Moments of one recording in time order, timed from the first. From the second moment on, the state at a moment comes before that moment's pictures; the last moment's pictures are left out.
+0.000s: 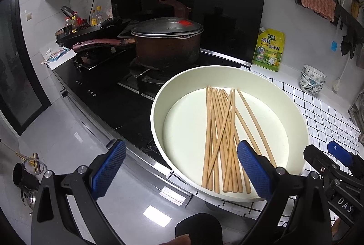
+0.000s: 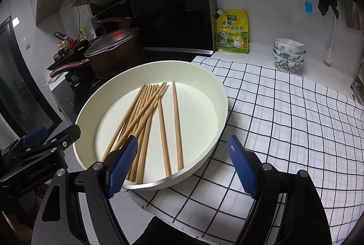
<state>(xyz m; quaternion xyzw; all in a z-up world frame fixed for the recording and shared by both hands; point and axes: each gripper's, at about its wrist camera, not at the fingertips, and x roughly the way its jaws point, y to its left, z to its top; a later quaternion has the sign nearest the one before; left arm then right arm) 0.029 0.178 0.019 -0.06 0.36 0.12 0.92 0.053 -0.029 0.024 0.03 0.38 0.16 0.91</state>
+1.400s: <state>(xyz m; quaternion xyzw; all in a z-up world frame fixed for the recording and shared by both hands) 0.026 0.178 0.019 -0.06 0.36 0.12 0.92 0.049 -0.026 0.026 0.03 0.39 0.17 0.91</state>
